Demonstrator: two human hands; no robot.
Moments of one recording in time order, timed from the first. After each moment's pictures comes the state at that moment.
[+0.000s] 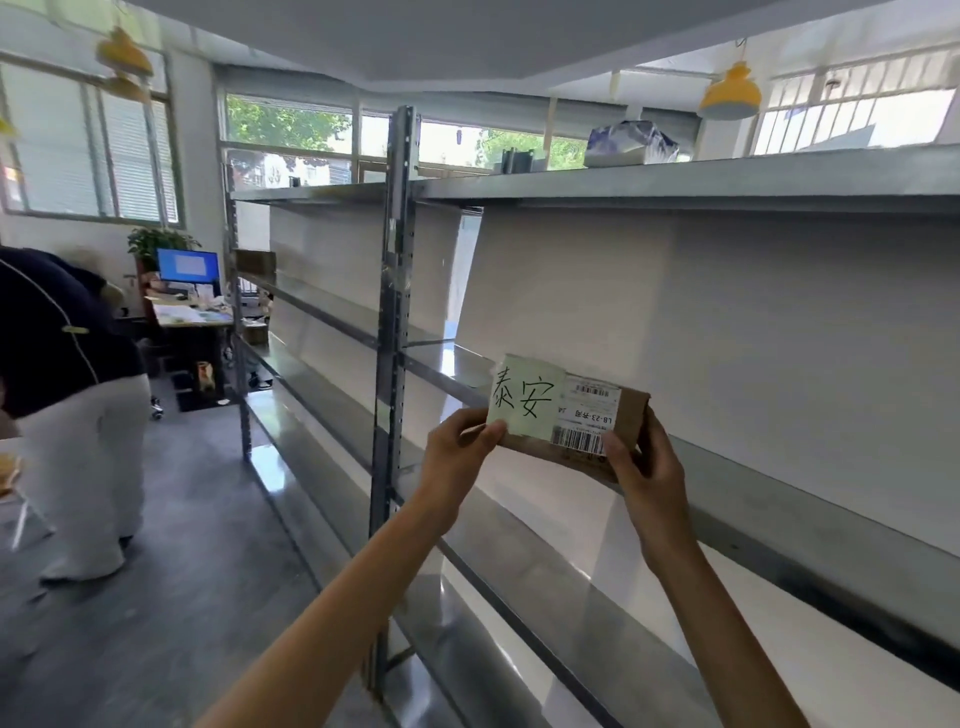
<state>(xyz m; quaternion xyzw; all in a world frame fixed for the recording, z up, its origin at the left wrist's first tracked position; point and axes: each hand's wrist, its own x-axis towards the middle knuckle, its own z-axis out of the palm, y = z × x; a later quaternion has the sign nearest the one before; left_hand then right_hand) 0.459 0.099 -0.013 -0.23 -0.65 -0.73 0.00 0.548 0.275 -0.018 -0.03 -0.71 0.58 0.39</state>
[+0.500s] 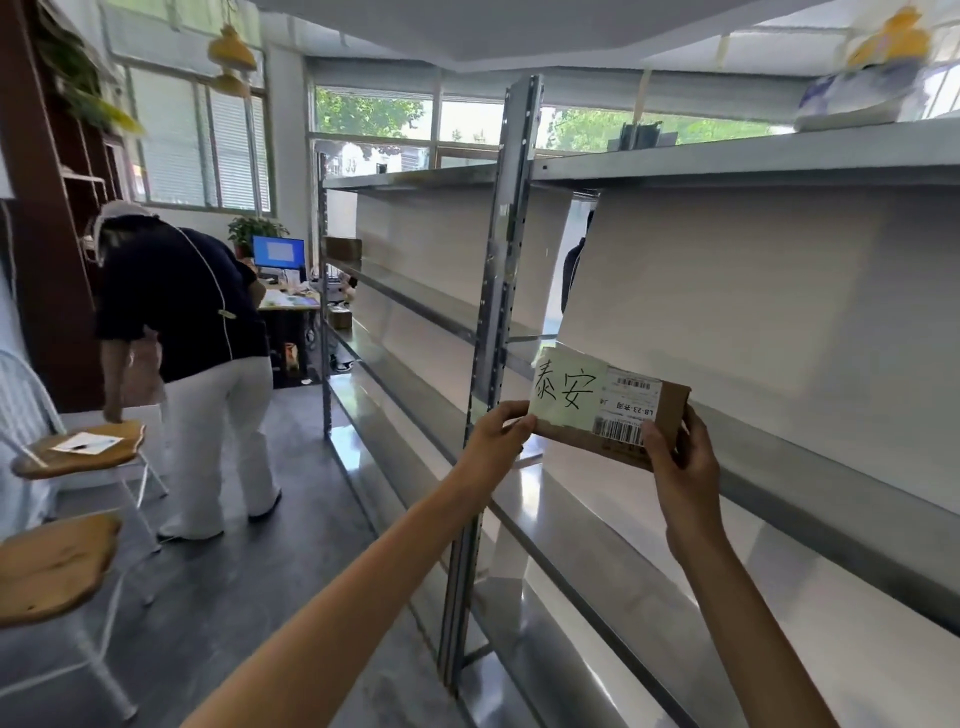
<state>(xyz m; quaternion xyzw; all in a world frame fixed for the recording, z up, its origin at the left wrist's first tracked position) 0.341 0.005 -0.024 -0.21 -0.69 -0.69 -0.04 0.404 0.187 -0.038 -0.03 -0.68 0.63 0.38</state>
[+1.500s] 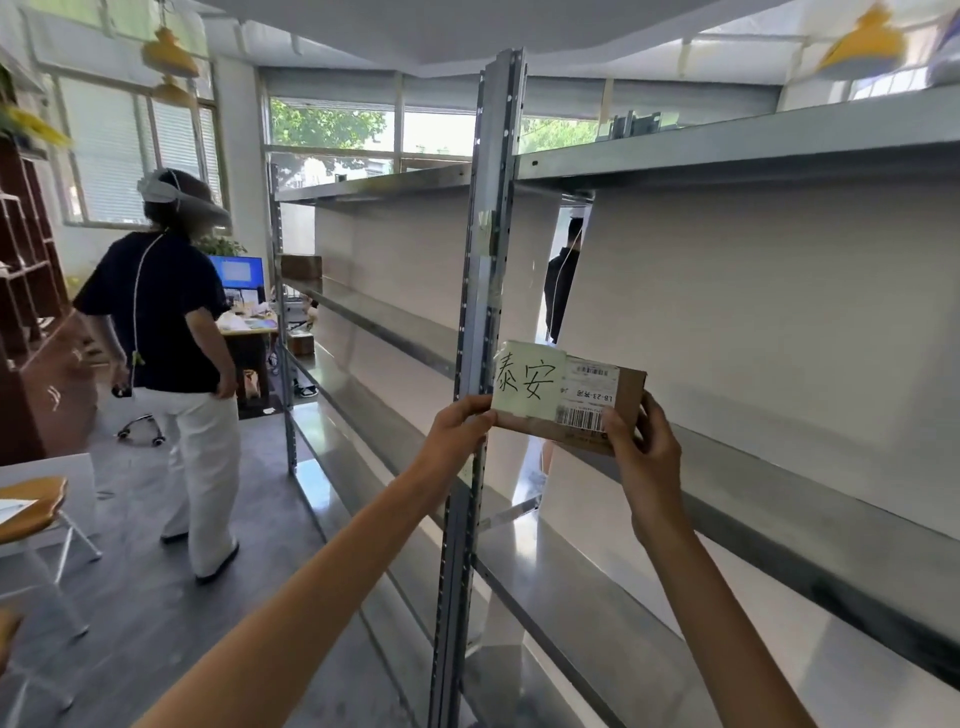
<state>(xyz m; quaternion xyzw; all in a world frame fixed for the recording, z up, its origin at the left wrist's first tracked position) 0.146 0.016 -0.016 -0.23 -0.67 -0.70 -0.04 0.217 0.201 -0.030 -0.02 -0.67 0.62 0.41</state>
